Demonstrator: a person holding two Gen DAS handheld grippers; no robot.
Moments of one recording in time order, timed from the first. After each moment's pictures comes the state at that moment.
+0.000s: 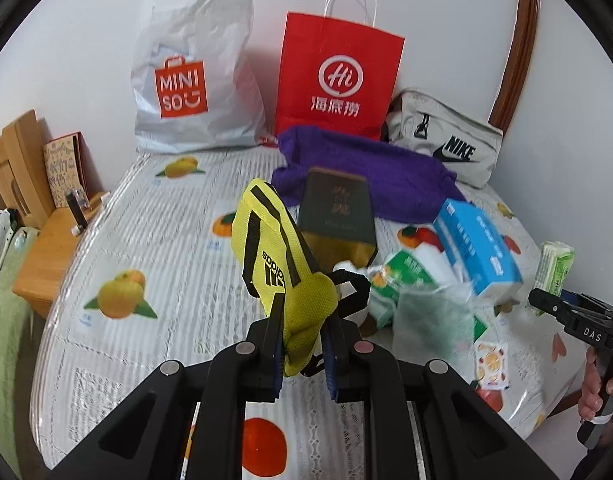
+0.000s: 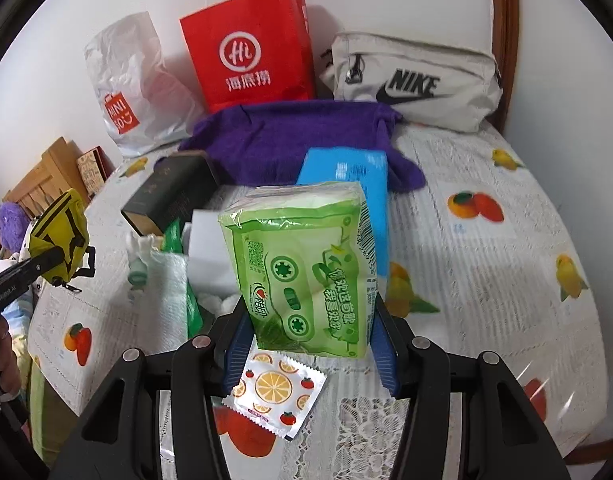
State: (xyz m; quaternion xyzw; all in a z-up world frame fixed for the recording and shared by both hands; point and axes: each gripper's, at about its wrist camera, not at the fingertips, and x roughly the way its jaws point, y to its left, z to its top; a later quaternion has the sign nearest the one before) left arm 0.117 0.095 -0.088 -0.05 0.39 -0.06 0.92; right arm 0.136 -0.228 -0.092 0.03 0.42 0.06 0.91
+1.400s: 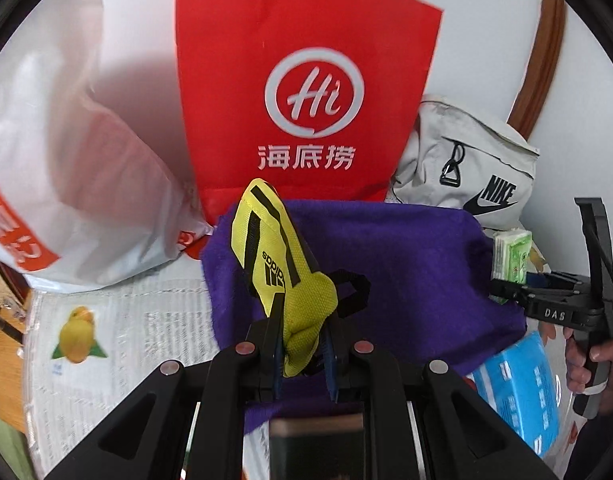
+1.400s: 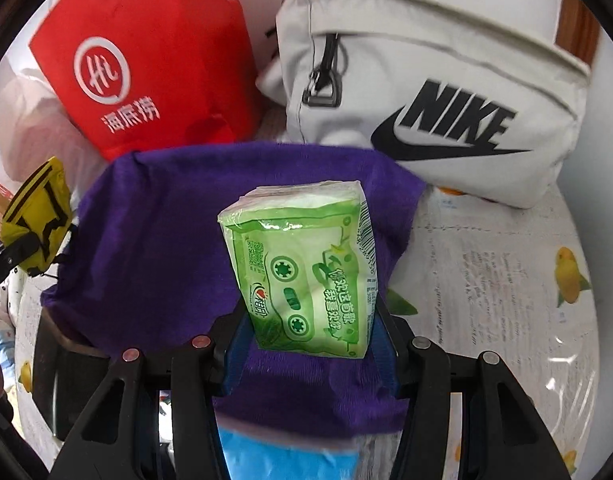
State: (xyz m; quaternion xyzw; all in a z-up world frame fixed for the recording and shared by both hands) left arm 0.401 0.036 -0.090 -0.01 0.43 -0.13 0.89; right arm 0.424 -0.251 -0.124 0.03 0.51 0.04 0.86
